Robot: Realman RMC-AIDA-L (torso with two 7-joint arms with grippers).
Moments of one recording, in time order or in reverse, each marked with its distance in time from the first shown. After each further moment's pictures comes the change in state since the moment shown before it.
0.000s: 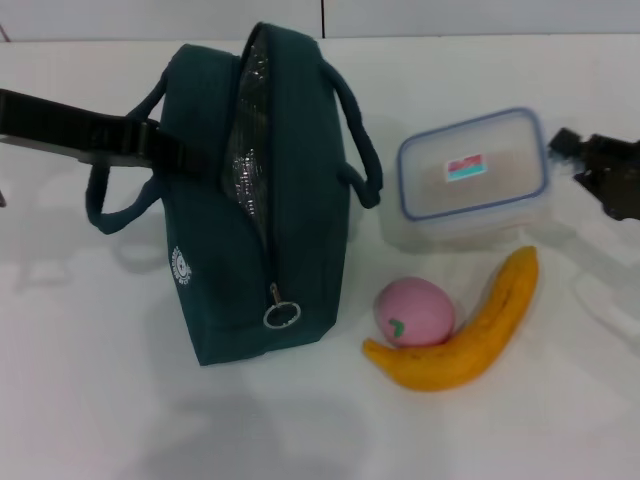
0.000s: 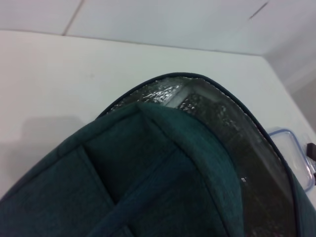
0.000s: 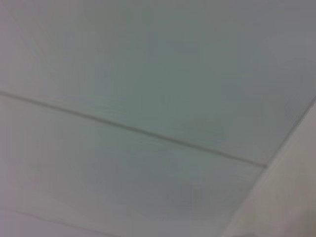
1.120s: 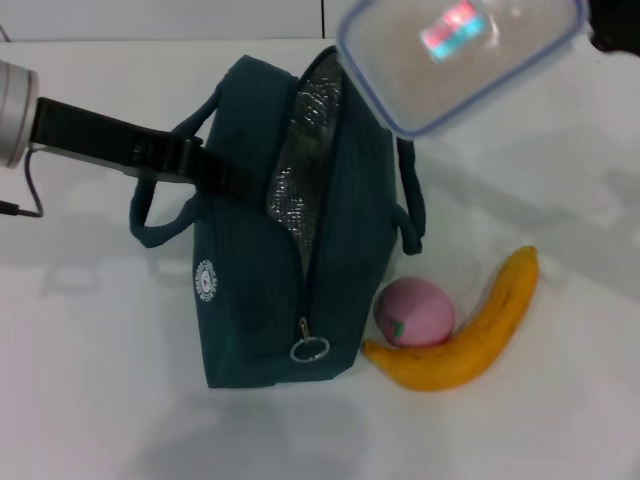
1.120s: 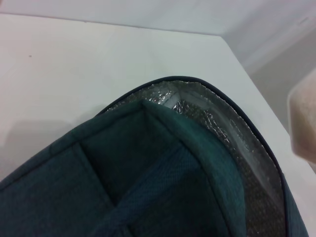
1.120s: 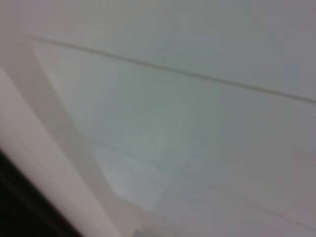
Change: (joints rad) left arm -0.014 -0.013 0.065 -0.011 -0.066 0.038 -0.007; right arm 0.184 0.016 -0.011 0.001 0.236 -0.376 0.026
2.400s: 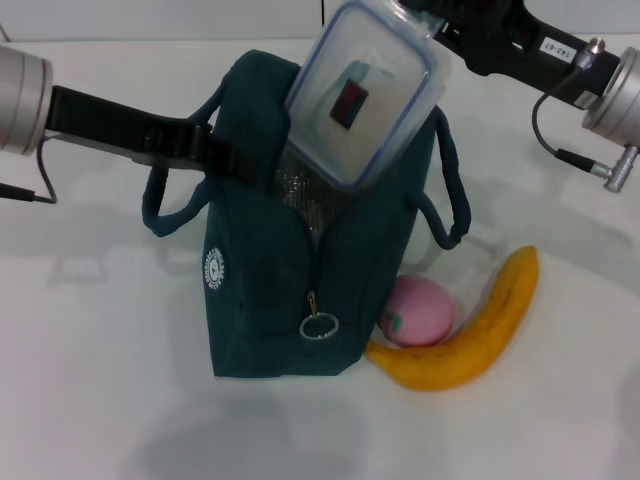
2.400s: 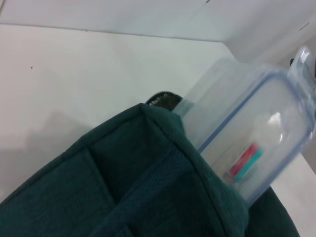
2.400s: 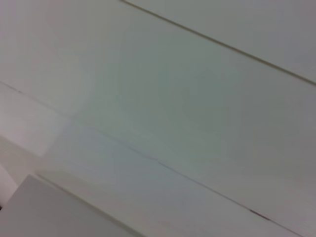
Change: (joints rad) left arm -0.024 0.005 0.009 -0.047 0.005 -0.054 0.008; right arm 0.131 0.015 -0.222 -0.003 0.001 0.381 -0.096
